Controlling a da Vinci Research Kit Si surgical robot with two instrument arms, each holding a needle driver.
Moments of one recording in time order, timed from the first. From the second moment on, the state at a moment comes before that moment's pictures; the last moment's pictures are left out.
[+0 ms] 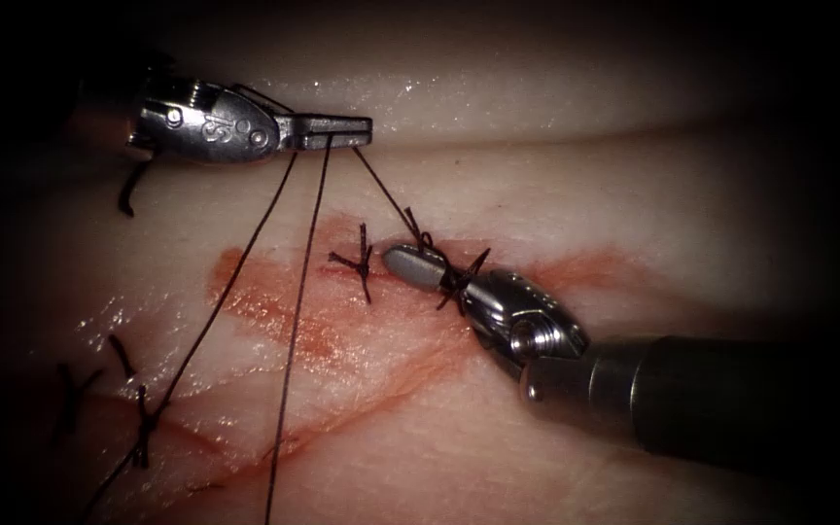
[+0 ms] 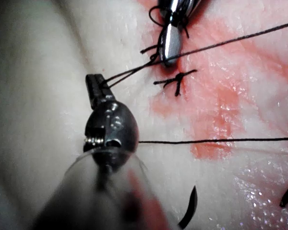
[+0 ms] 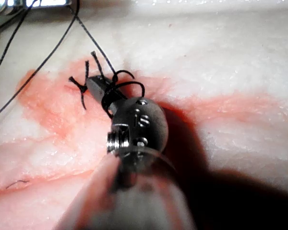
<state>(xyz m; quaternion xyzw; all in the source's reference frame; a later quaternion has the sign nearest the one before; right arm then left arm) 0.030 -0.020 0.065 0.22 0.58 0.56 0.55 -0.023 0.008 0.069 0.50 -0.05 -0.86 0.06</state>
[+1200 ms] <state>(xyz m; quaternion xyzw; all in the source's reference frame) 0.026 -0.022 0.063 -0.15 0.38 -0.07 0.91 -0.015 0.018 0.065 0.47 -0.09 -0.88 0.03</state>
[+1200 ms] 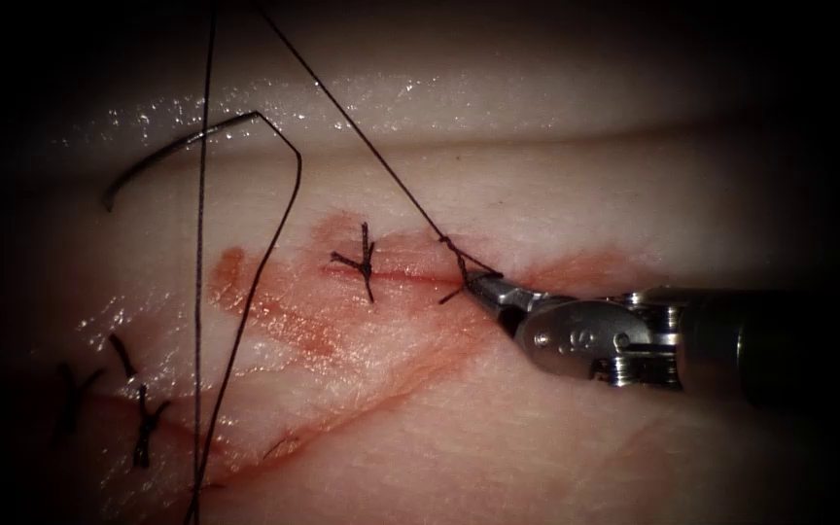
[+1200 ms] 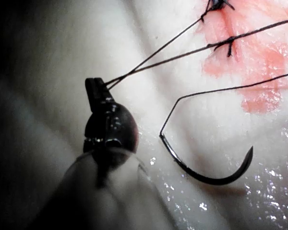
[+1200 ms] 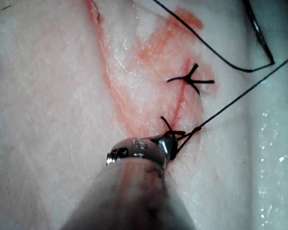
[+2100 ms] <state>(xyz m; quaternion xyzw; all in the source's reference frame) 0.029 -0.023 0.057 -0.12 0.52 0.00 0.85 -0.018 0.026 0.072 0.45 -0.14 -0.88 -0.01</state>
